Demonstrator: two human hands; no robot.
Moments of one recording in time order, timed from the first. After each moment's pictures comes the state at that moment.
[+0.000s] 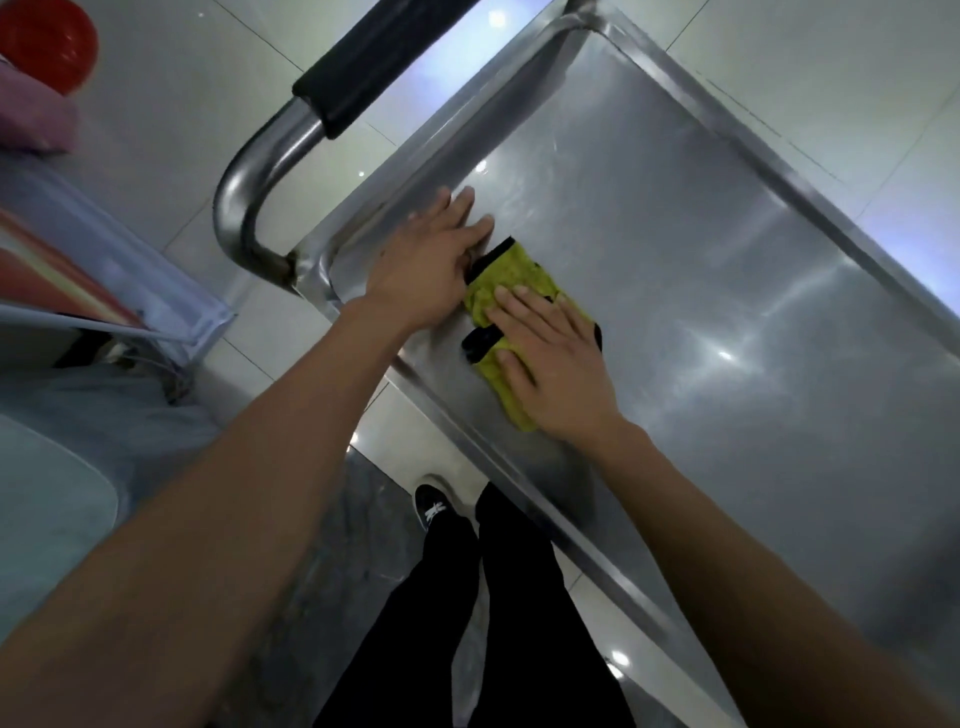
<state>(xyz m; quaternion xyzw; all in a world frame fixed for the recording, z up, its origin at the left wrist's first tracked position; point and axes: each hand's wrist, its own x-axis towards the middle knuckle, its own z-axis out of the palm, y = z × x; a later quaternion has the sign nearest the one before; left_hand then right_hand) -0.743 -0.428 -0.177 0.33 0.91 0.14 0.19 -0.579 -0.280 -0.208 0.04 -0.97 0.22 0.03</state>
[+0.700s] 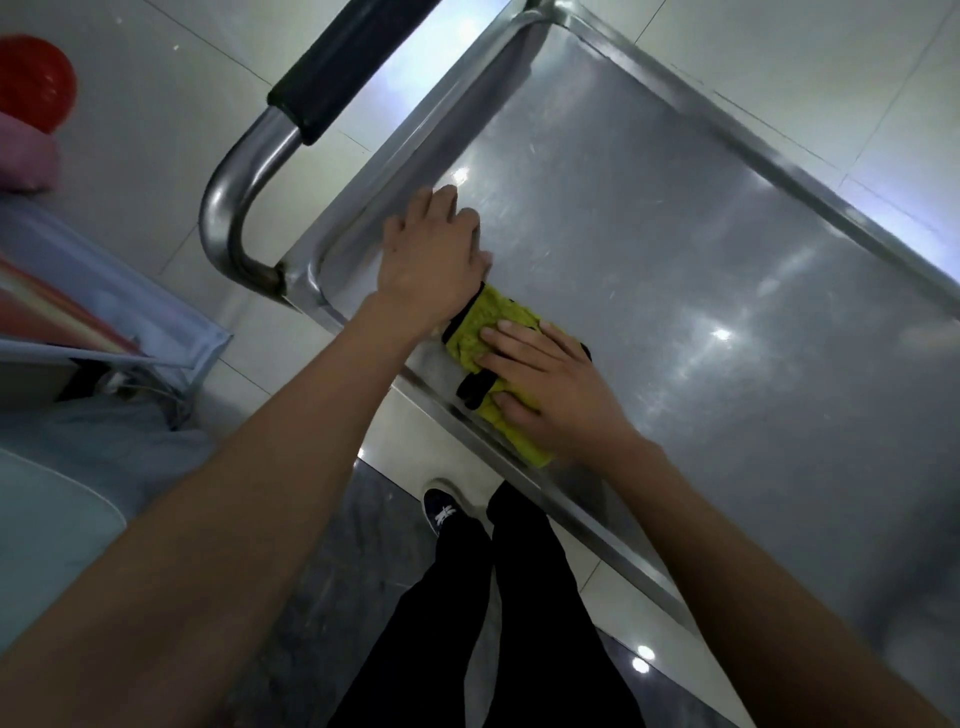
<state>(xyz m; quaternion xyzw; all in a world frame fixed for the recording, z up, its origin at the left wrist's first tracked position) -0.728 -0.406 -0.163 0.29 0.94 0.05 0.14 -0.539 -0.287 -0.194 0.08 -0.96 0.25 0.01</state>
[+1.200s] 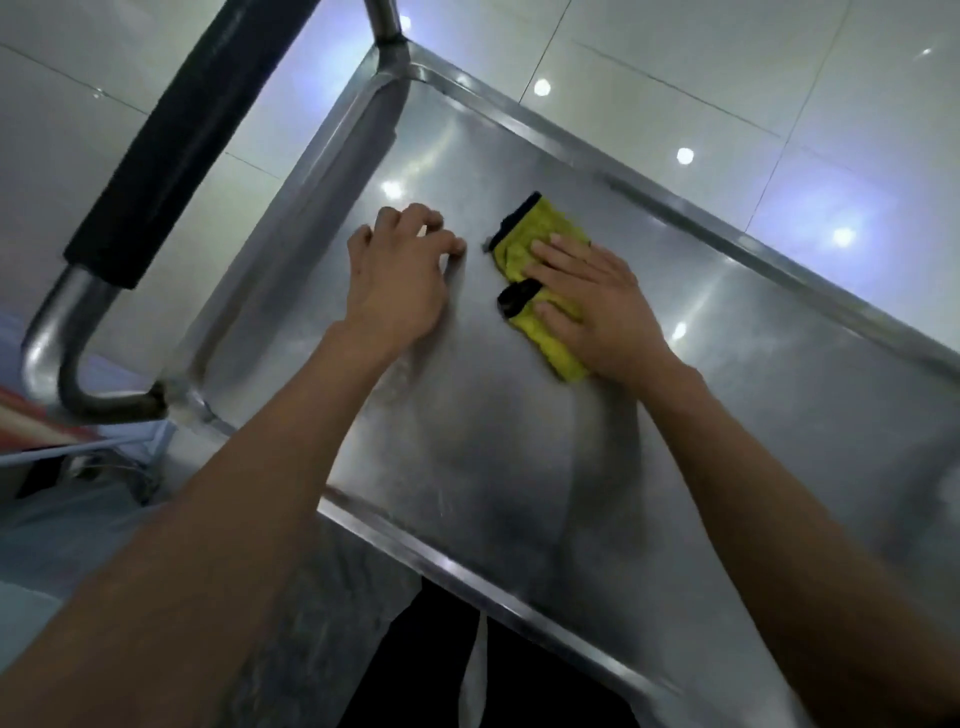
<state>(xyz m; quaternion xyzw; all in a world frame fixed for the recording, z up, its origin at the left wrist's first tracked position) -0.760 -0.284 -0.170 0.35 0.93 0.07 0.13 -0.602 -0.091 -0.198 -0.07 -0.96 0.26 0.03</state>
